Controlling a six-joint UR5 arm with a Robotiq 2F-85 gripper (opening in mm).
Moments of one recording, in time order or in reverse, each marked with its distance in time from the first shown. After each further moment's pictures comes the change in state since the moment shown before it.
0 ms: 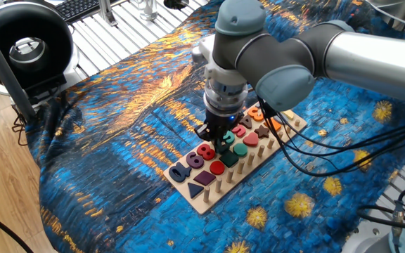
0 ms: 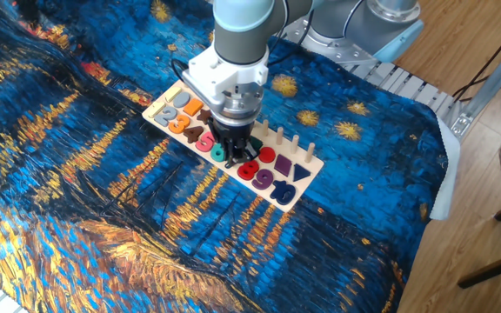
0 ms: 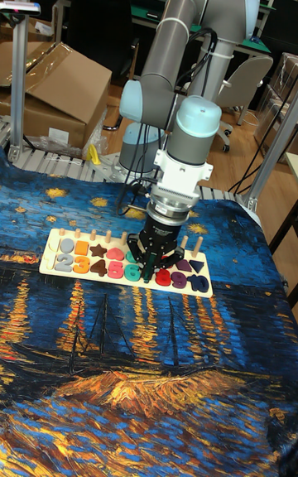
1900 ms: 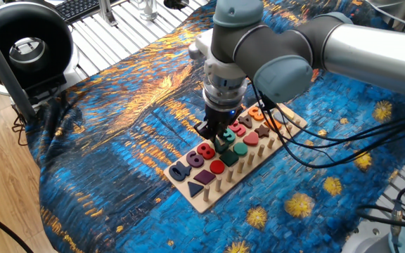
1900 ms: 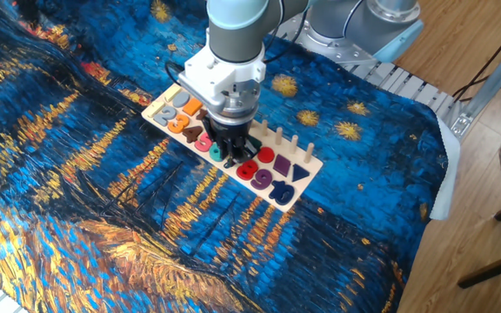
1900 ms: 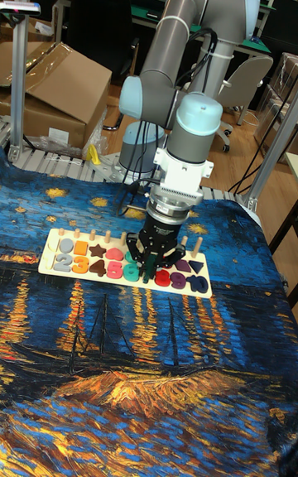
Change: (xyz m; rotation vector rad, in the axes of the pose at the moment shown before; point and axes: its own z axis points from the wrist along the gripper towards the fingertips) arm -0.005 -0.004 -0.008 0.010 0.018 -0.079
